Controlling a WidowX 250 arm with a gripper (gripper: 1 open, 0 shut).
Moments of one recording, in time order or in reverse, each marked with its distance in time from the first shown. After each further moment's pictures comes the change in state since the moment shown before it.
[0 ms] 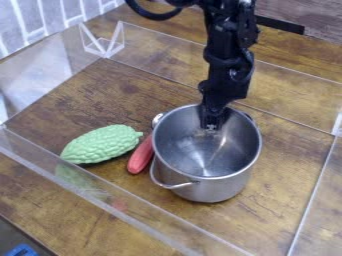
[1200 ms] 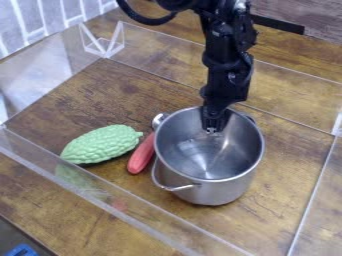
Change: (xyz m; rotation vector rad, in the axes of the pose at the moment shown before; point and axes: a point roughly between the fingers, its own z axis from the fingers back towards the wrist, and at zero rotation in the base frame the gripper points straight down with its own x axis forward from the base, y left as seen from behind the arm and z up) arm 0.005 0.005 -0.004 0.062 -0.053 -0.037
